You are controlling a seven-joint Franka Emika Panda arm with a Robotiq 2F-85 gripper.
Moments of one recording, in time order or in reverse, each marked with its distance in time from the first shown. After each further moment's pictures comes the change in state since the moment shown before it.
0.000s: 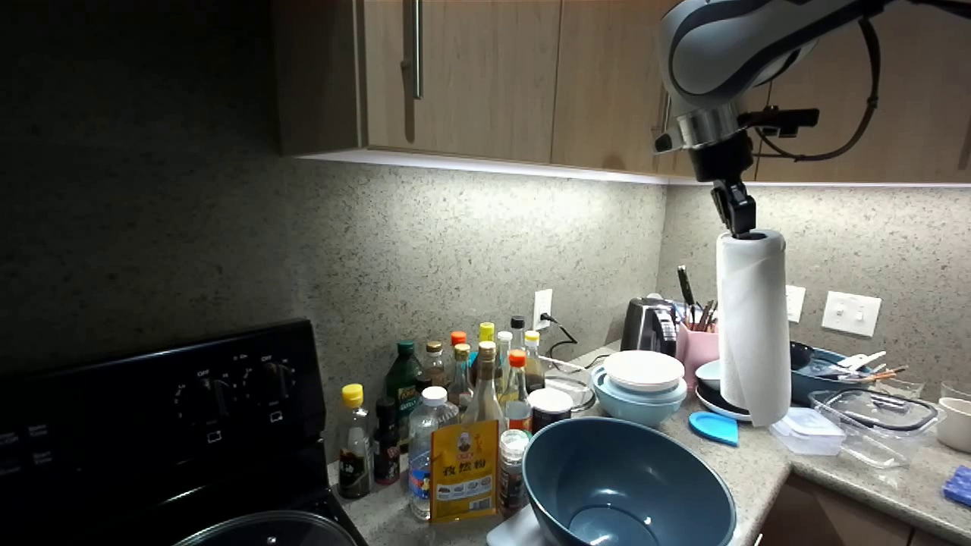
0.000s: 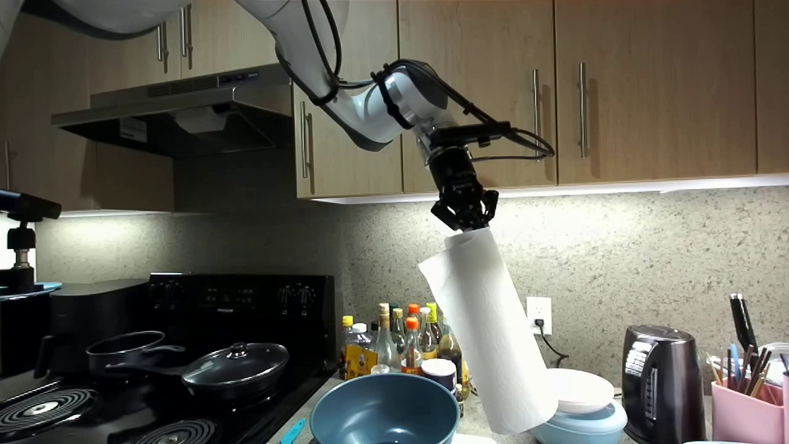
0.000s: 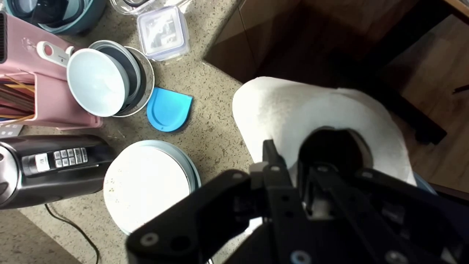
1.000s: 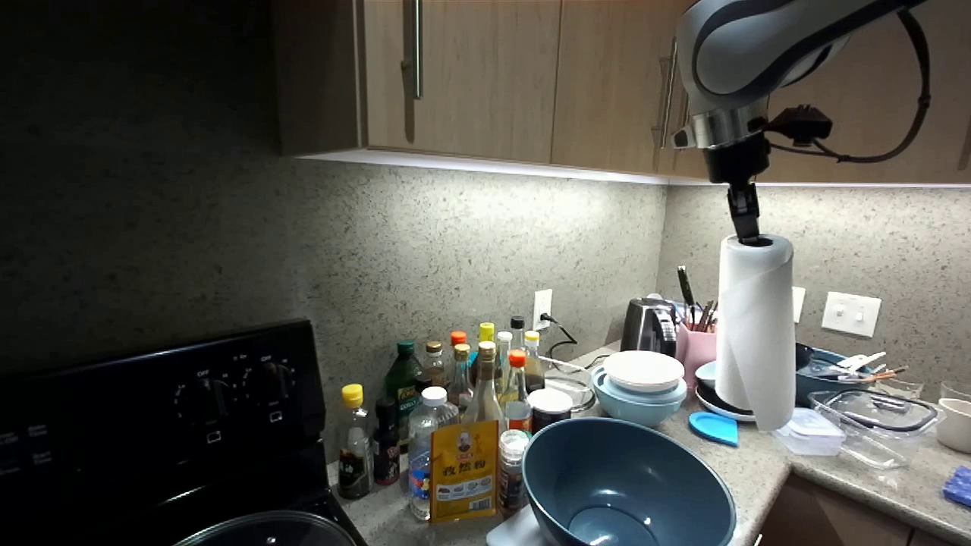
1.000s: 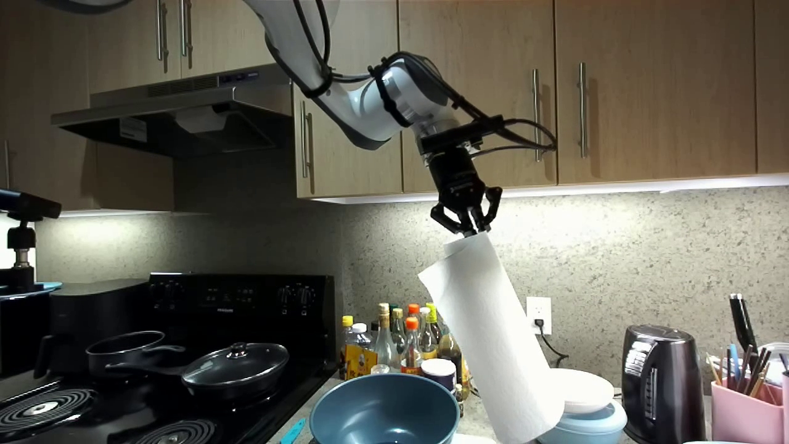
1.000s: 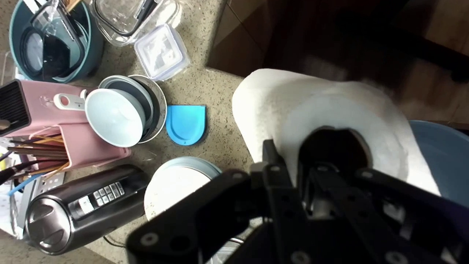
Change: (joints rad) arm 0.007 -0.074 -0.020 -0.114 0.008 0.087 0.283
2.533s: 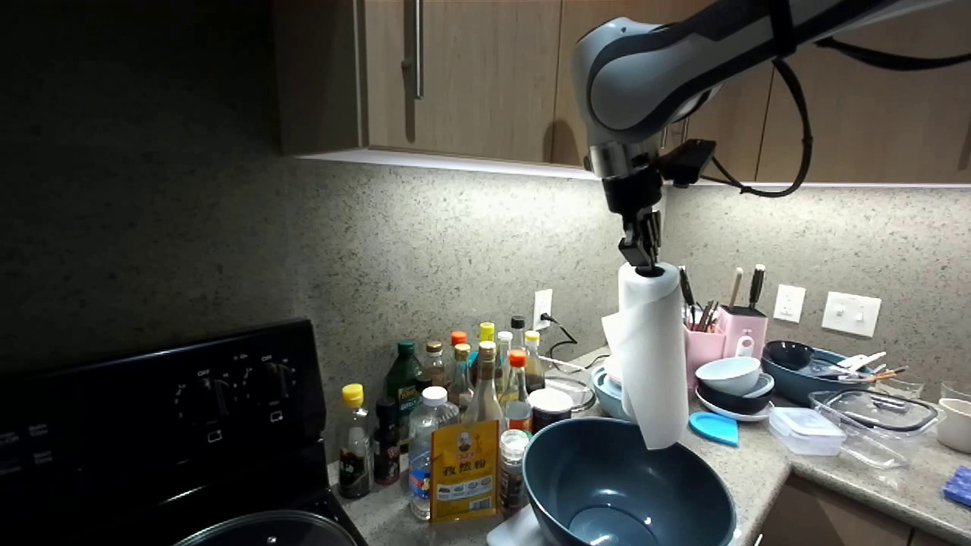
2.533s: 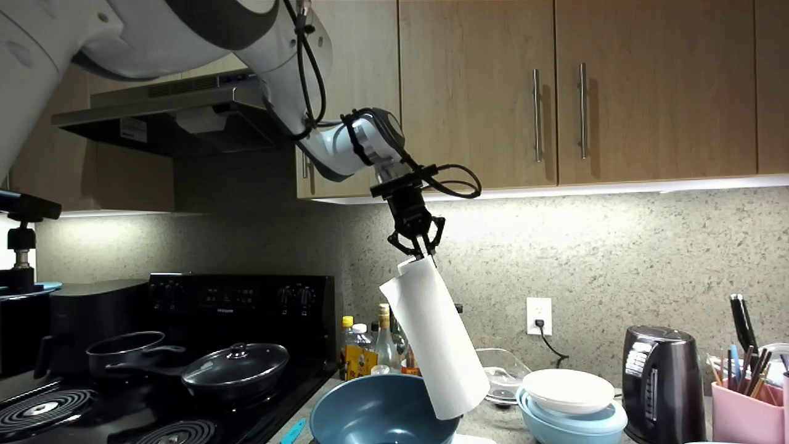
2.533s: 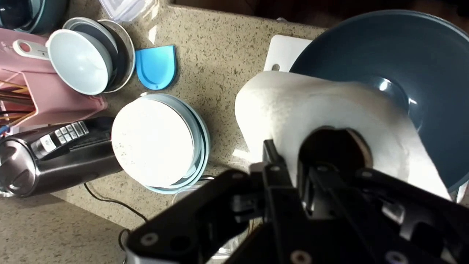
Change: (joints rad) arm 0.115 0.211 0.087 0.189 0.006 0.001 0.281
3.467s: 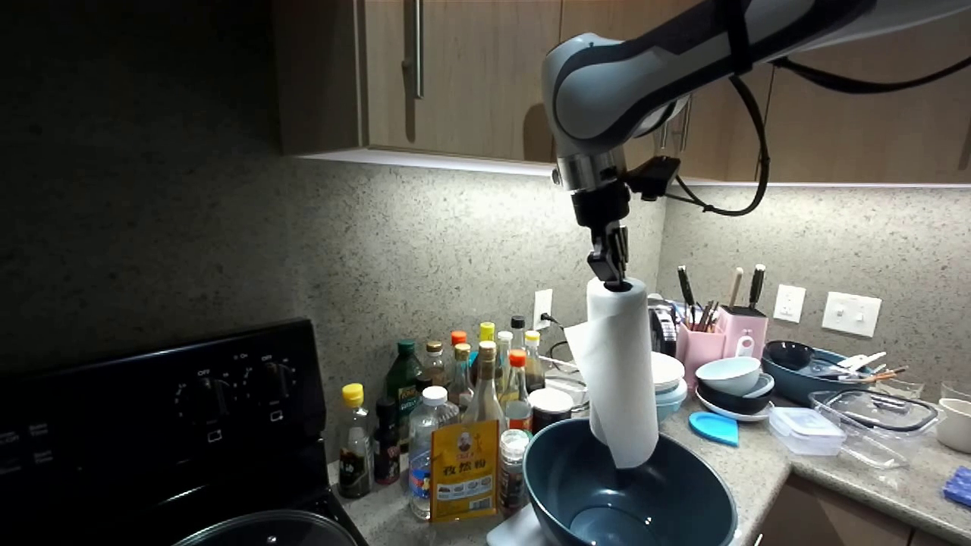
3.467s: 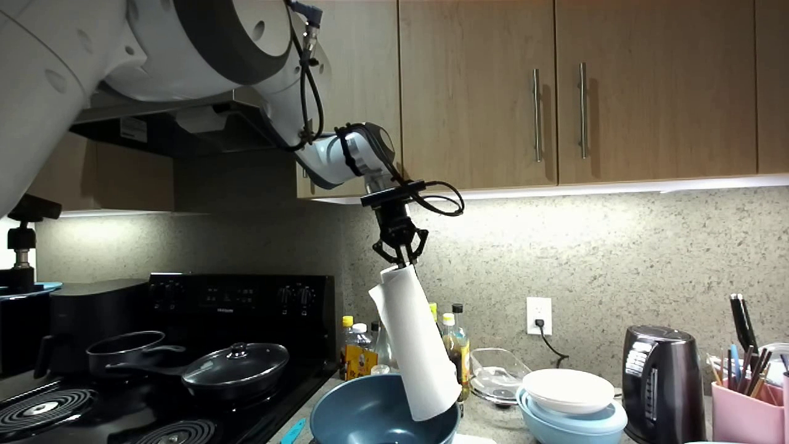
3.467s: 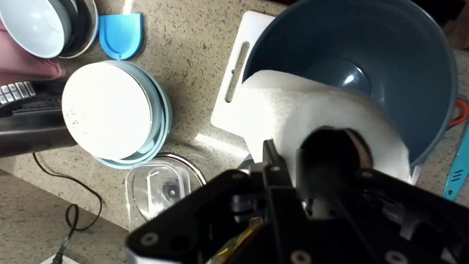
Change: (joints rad) arm 0.018 0.081 0.046 0.082 0.048 -0.020 -0.048
